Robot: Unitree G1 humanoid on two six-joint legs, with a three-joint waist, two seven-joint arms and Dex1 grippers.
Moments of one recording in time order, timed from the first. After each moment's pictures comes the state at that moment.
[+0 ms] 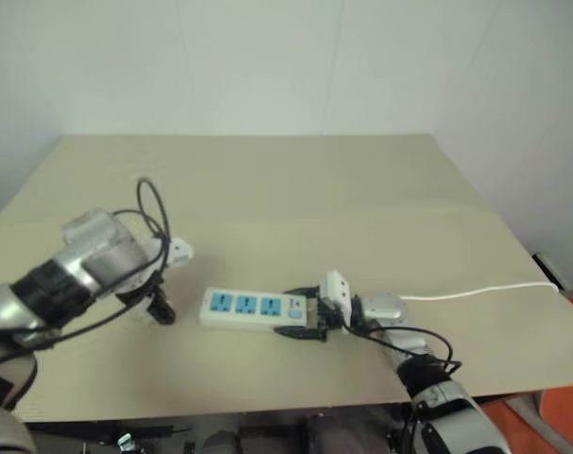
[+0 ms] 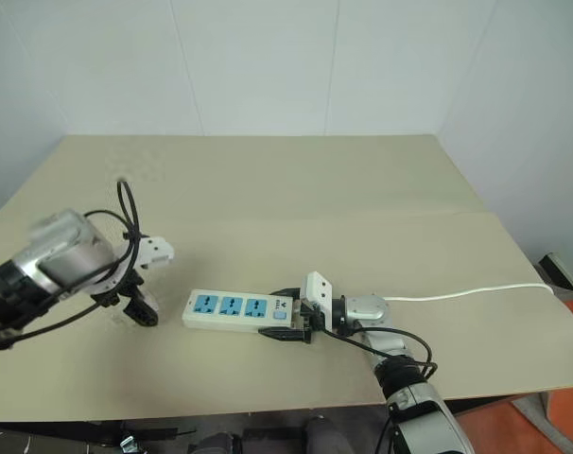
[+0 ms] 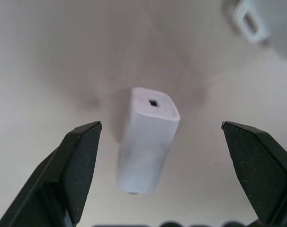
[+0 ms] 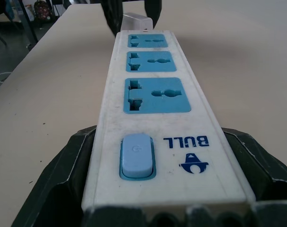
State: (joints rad) left arm -1.11 1.08 -0.88 0.01 0.03 1.42 -1.41; right arm -0.53 -0.22 0.20 0.55 0.18 -0.23 1.26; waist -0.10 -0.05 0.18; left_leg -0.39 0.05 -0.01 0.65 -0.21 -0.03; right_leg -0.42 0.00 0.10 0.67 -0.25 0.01
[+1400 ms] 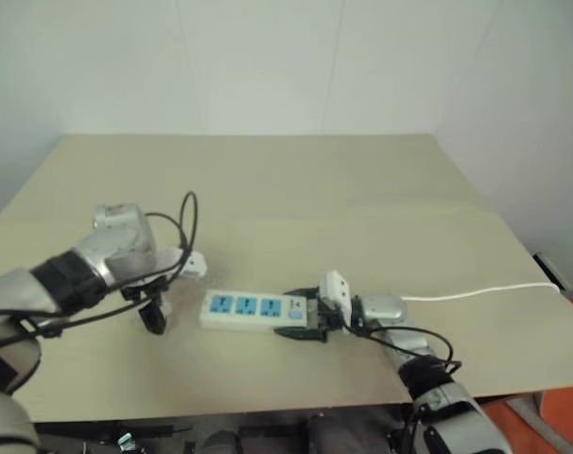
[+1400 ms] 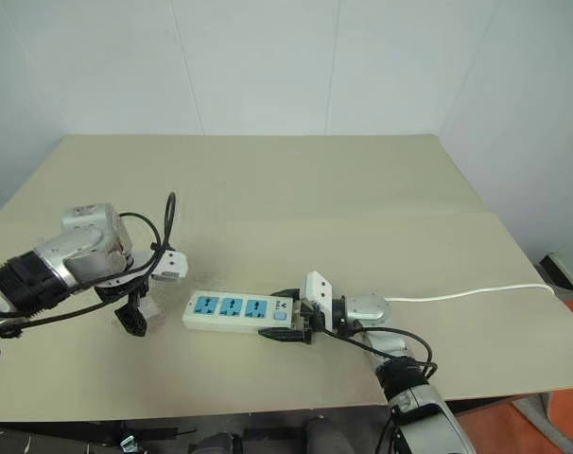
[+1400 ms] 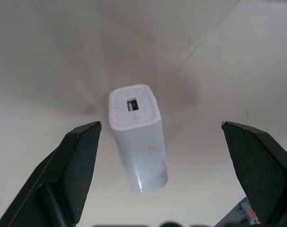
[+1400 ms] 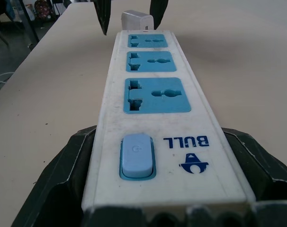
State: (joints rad) left arm -1.16 1.06 -1.11 0.12 0.15 1.00 -1.61; right arm -0.51 -0.24 0.20 0.50 0.18 -0.17 1.25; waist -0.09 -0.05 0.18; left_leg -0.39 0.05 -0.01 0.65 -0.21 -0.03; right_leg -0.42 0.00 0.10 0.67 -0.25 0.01
